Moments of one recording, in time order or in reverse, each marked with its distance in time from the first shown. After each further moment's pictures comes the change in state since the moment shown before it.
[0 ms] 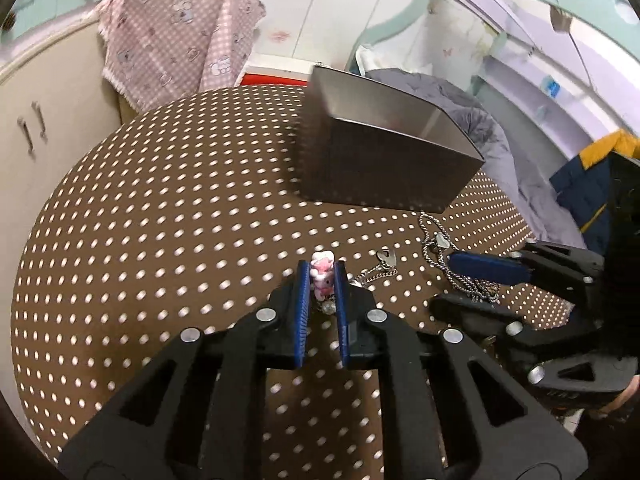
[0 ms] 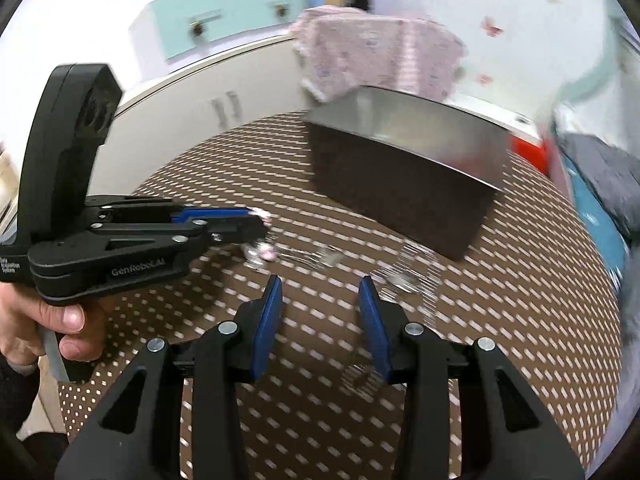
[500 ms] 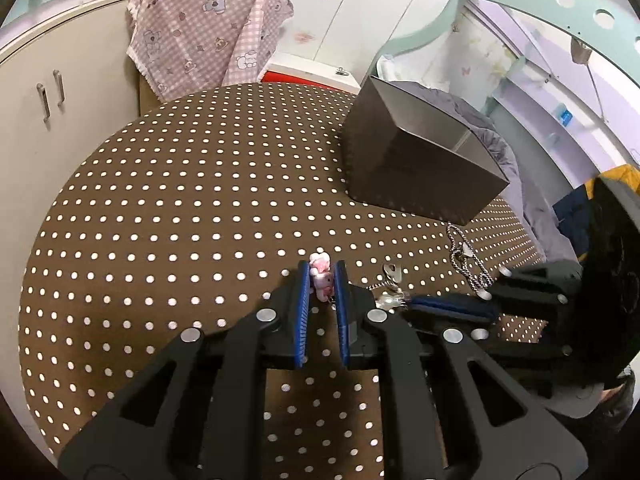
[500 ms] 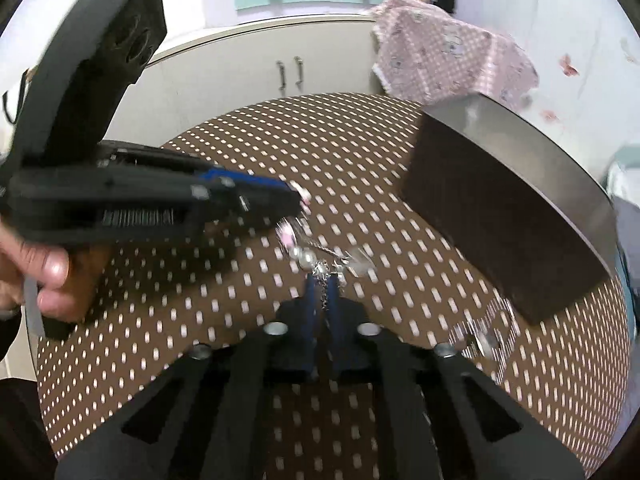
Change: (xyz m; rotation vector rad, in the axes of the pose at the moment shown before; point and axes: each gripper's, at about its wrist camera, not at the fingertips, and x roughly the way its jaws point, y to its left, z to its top) left arm -0.007 0.040 -0.002 -0.087 -0.016 0.009; right arm 0.025 0.024 0.002 -0.166 0.062 0.048
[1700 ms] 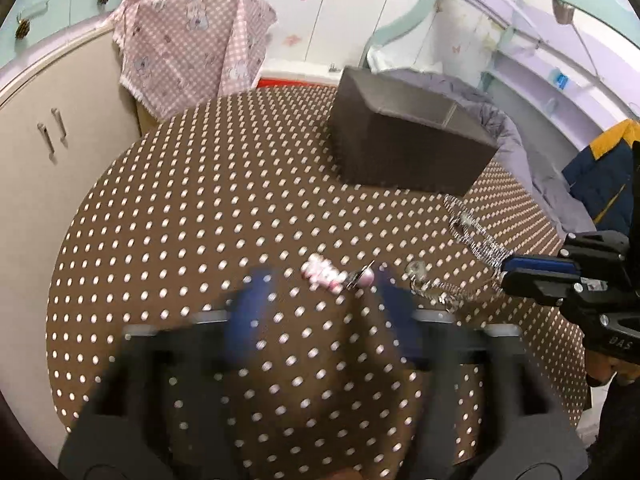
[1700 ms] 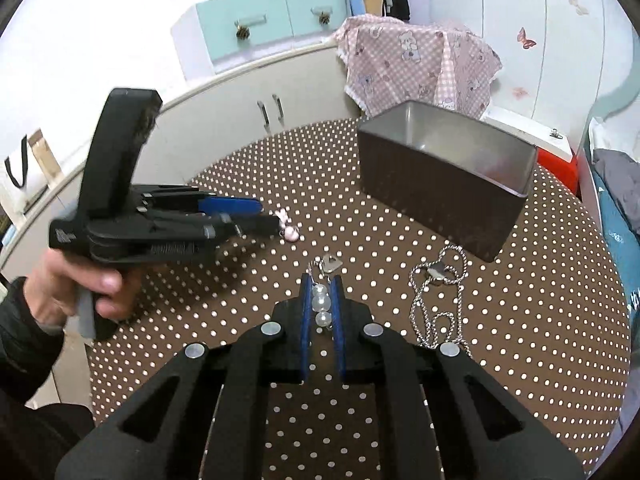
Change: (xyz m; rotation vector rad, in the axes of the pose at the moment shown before) left arm -0.010 -0.018 -0.007 0.137 -0.012 0.050; right arm -0.057 -0.009 -0.018 0.166 -0.118 0.042
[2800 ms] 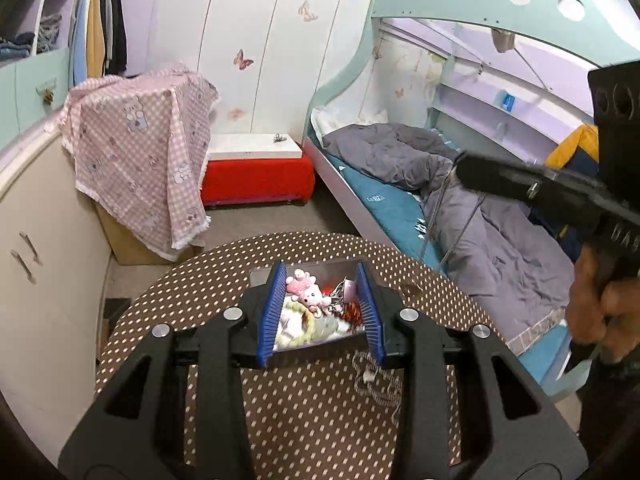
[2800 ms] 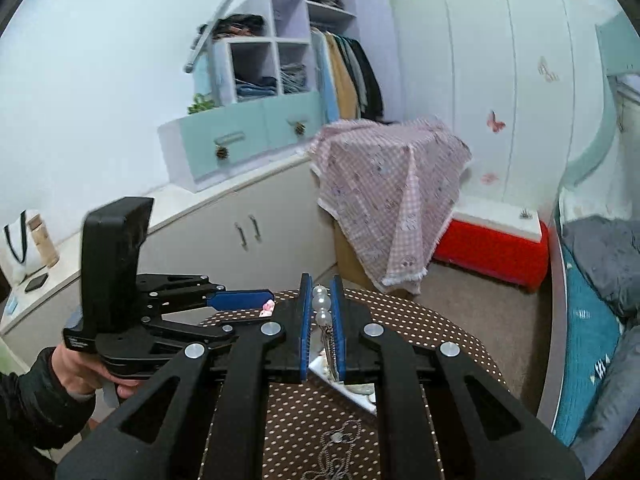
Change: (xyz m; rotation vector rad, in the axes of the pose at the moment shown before) left arm -0.042 -0.072 0.142 0.141 -0.155 -0.122; right arm -0.098 -0.060 0.145 0.026 -0.267 -0.065
